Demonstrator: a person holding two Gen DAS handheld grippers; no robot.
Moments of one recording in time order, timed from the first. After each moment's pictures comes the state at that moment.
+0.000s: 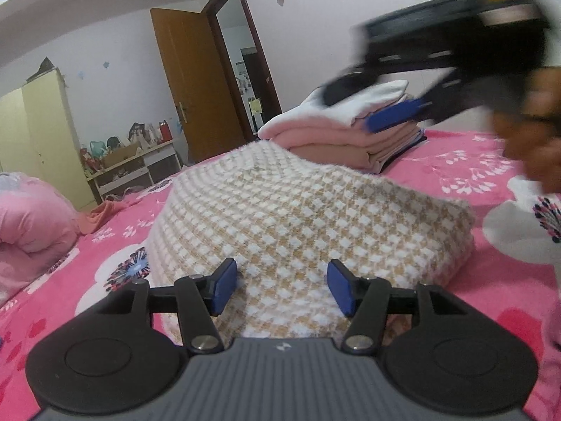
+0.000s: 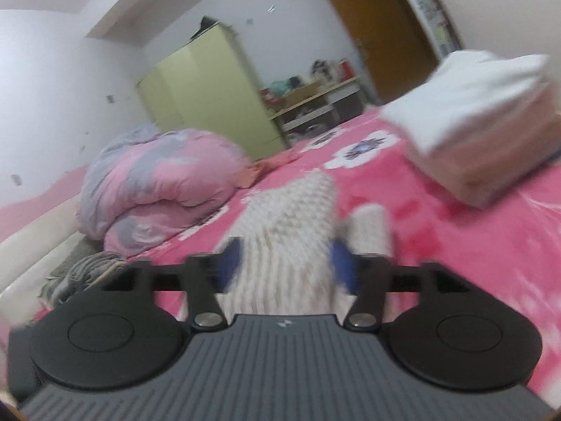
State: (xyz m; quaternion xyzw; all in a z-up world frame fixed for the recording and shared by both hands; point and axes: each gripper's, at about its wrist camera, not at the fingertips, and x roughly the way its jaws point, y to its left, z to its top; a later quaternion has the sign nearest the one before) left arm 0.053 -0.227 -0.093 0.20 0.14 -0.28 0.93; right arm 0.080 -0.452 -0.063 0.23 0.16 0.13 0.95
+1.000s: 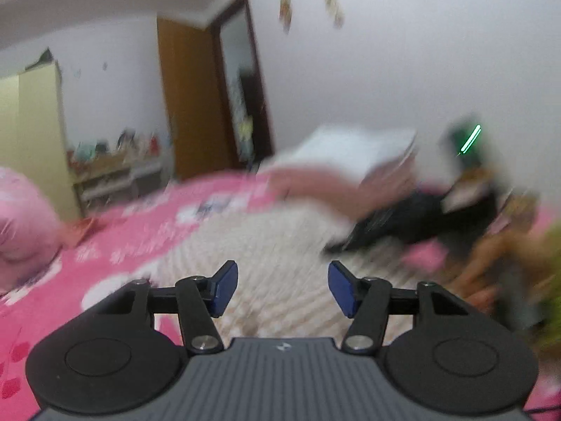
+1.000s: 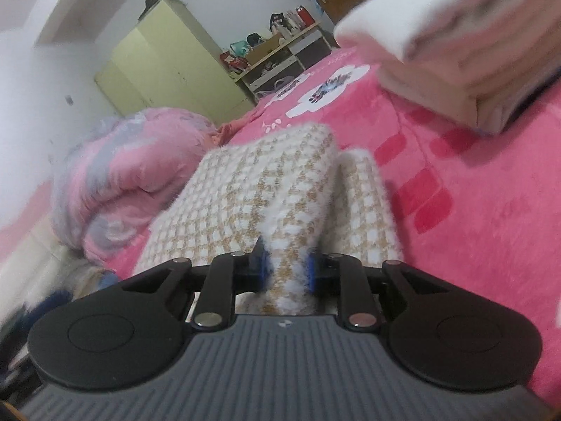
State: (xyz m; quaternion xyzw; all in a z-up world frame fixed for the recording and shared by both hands) left arm 0.117 -0.222 -0.076 0.16 0.17 -0.31 0.92; right arm 0.138 -0.450 -0.116 0.27 0.24 0.09 0.93
